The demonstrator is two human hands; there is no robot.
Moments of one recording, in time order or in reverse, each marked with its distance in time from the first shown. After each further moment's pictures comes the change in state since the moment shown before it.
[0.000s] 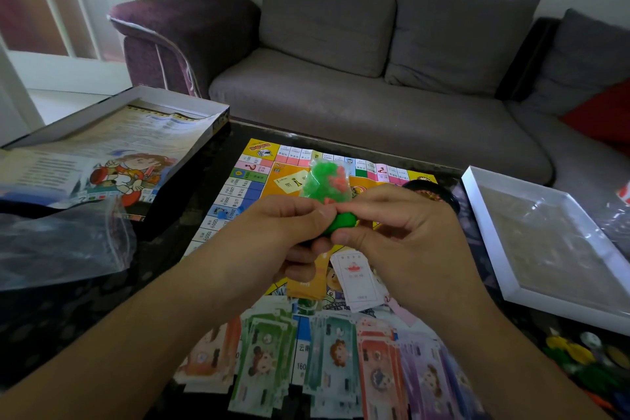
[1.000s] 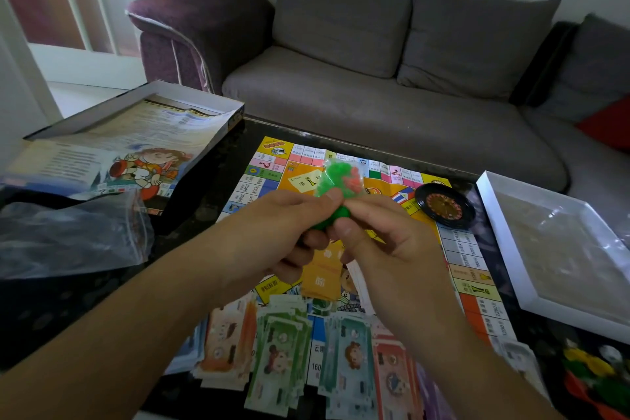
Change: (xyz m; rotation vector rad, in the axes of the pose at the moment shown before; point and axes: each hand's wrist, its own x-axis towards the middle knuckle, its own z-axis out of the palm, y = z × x) left_hand -0.004 0.015 -0.017 0.154 0.009 -0.162; right_hand -0.008 -0.003 0.039 0.143 0.029 0.145
